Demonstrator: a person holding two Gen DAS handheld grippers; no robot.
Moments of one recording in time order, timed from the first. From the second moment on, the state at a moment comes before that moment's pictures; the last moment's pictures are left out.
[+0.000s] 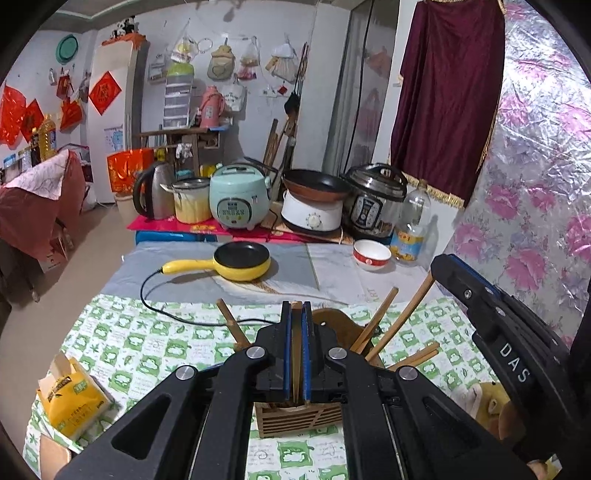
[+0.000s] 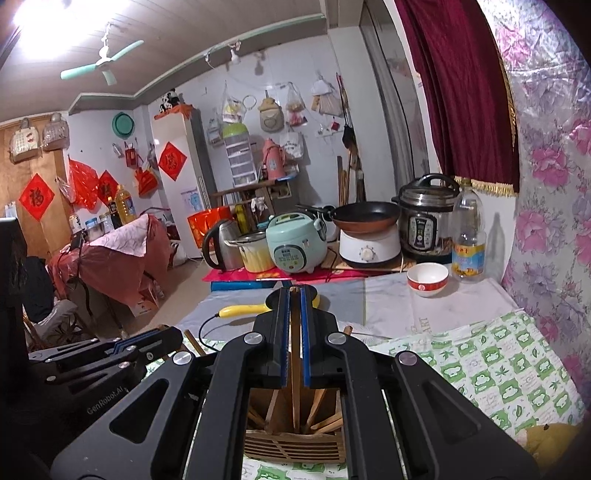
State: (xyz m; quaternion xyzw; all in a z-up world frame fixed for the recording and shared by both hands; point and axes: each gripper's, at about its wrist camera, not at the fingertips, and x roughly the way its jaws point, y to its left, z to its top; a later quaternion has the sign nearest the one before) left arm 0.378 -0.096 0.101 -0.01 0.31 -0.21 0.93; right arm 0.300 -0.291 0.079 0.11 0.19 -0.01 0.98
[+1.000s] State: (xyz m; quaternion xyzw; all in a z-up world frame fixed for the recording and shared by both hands) left arm 0.372 -0.076 0.113 -0.01 0.28 -0.13 0.95; right arm 0.292 -0.288 0.081 0.10 0.21 -0.02 0.97
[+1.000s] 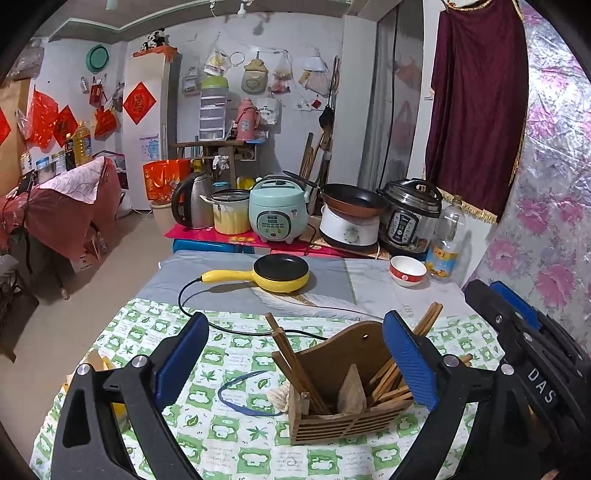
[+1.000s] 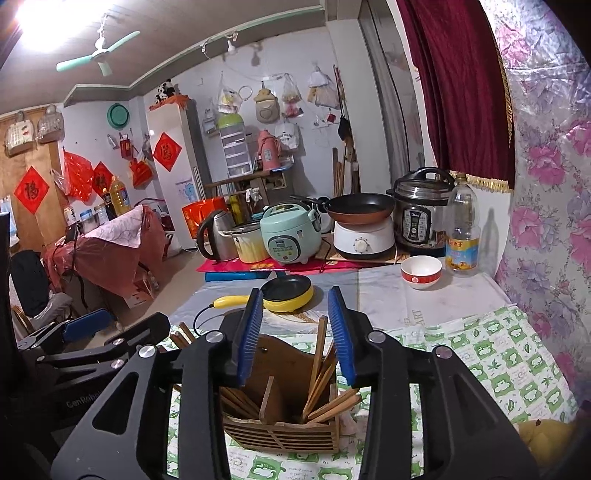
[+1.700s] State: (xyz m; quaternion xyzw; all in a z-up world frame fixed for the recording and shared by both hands) left arm 0.279 -0.053 0.071 -0.01 0.26 -0.11 0.96; right arm 0.171 -0.273 0.074 0.06 0.16 -0.06 0.98
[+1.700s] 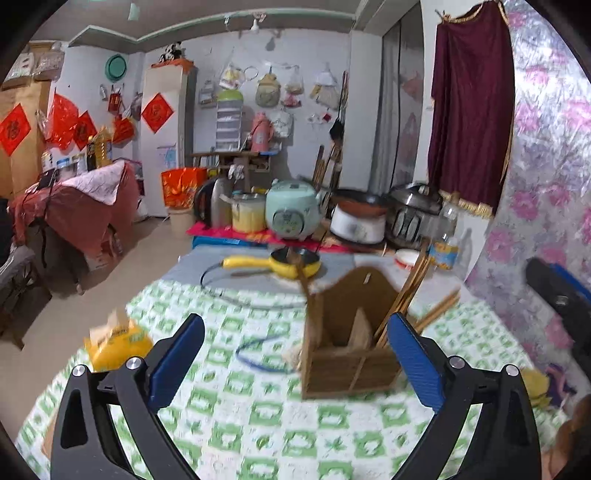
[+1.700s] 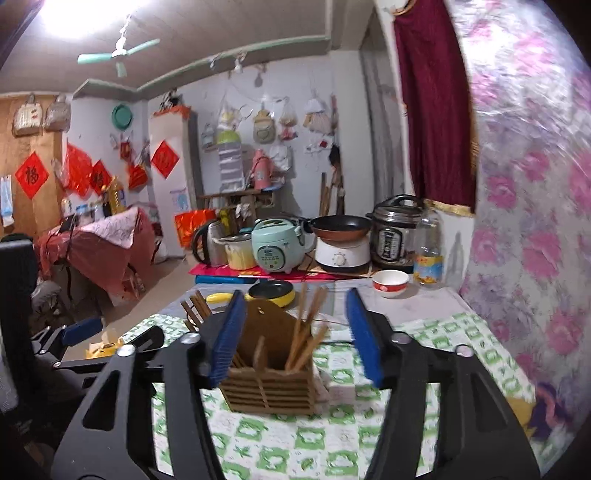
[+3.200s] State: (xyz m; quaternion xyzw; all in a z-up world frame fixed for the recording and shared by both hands) left arm 0.261 -0.040 0.012 0.06 0.27 -0.01 0.96; right arm 0.154 -0.276 0.004 0.05 0.20 -0.09 0.97
